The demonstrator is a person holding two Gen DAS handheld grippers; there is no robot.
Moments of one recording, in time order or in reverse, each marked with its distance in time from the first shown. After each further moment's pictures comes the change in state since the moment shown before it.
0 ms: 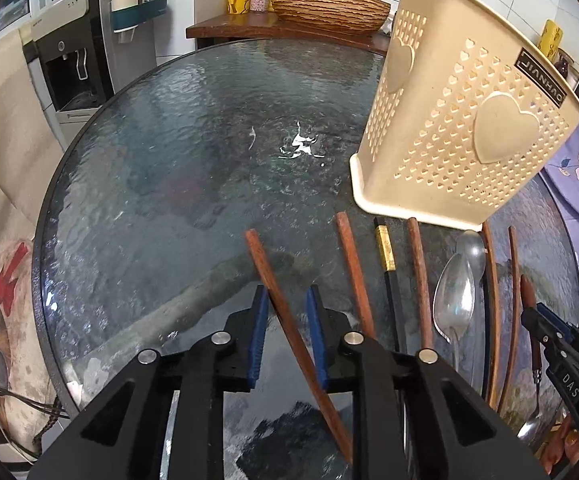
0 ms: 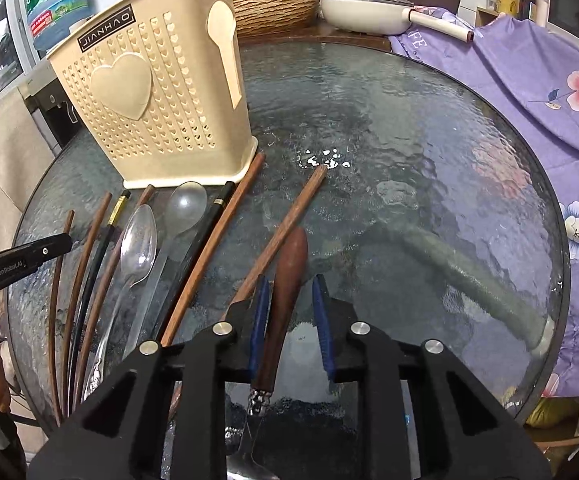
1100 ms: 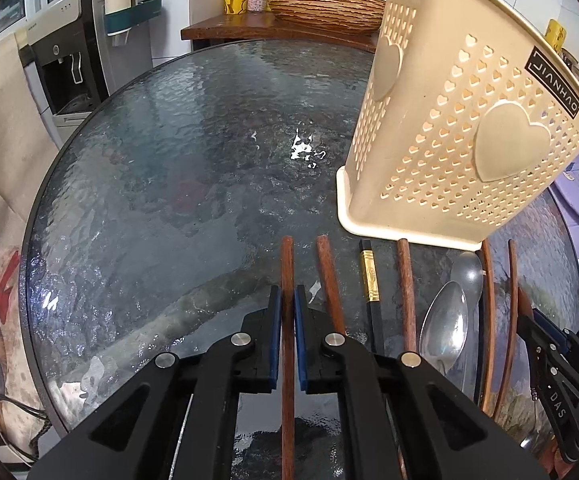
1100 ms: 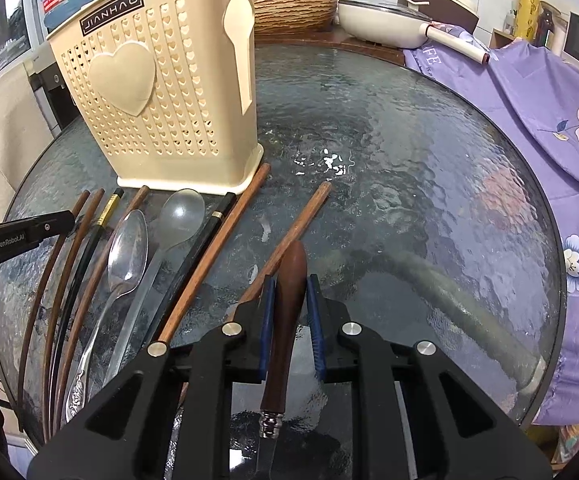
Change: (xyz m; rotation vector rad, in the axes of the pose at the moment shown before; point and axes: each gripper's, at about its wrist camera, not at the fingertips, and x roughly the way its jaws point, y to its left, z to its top) left arm 0.014 -0.021 0.014 -0.008 -0.003 0.009; right arm 0.015 0.011 0.014 -0.080 -0.018 -0.026
